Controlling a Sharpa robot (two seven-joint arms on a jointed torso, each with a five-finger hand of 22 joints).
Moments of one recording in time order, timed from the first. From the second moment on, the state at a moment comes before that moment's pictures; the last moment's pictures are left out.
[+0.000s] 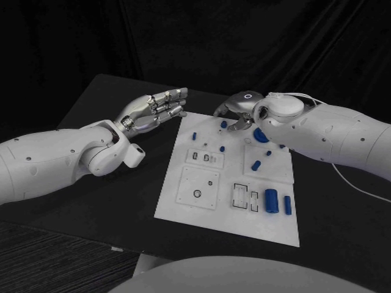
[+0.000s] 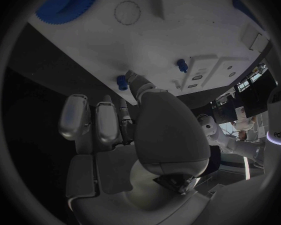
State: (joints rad) left arm 1.26 -0.89 -0.21 1.43 -0.43 -0.06 0.68; left_hand 1.48 0.24 -0.17 0.28 0.49 0.28 0.08 0.03 0.03 0.08 0.16 0.35 0.05 0.12 0.20 0.22 0.05 0.15 0.22 0.29 0.22 0.46; right arm 1.31 -0.37 -0.21 0.89 -1.68 -0.22 0.07; right_hand 1.41 -0.16 0.27 0.08 0.19 0.64 -0.04 0.08 0.23 0.77 0.07 0.08 0.08 1.45 -0.03 1.32 1.12 0.09 1.35 0.08 1.26 1.27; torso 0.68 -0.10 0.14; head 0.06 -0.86
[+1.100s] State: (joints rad) left arm 1.25 -0.93 -0.21 1.45 -0.43 -0.05 0.68; left_hand 1.48 0.24 -0.17 0.28 0.49 0.30 0.08 0.03 0.03 0.08 0.16 0.35 0.05 0.12 0.21 0.23 0.05 0.15 0.22 0.29 0.22 0.46; right arm 1.36 -0.91 -0.21 1.43 -1.68 -0.39 0.01; right_hand 1.48 -0.14 0.18 0.19 0.13 0.86 0.06 0.09 0.20 0.87 0.05 0.30 0.10 1.46 -0.04 1.32 1.13 0.09 1.38 0.07 1.24 1.29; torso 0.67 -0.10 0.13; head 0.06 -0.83
